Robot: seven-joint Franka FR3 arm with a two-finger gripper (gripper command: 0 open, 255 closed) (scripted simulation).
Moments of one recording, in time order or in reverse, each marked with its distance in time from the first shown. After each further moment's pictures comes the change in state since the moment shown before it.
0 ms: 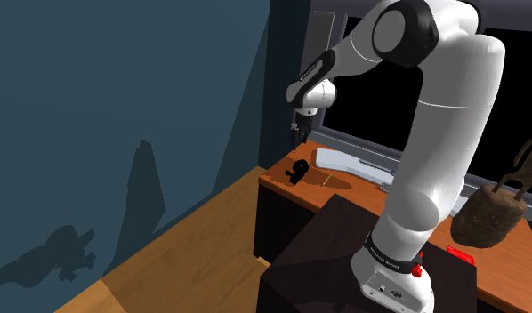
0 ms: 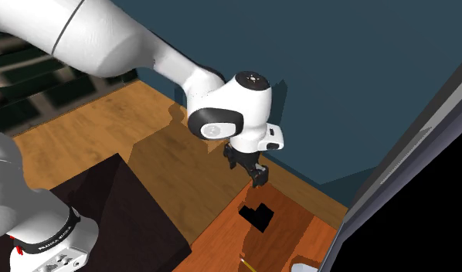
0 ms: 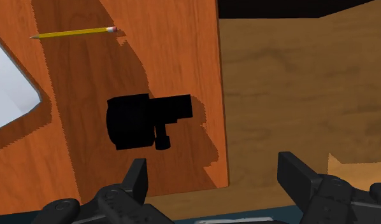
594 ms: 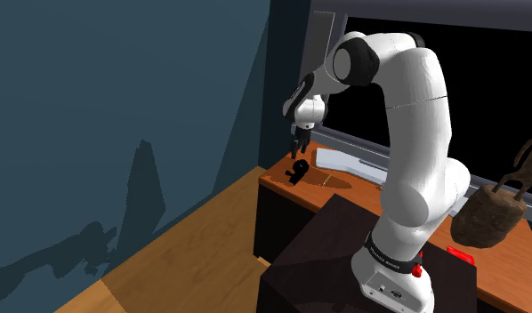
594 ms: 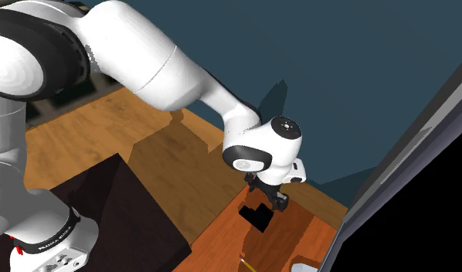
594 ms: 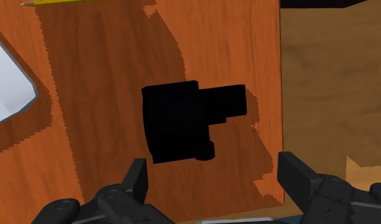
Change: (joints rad) arm -0.141 0.351 0.061 0.246 0.175 0.039 -0.180
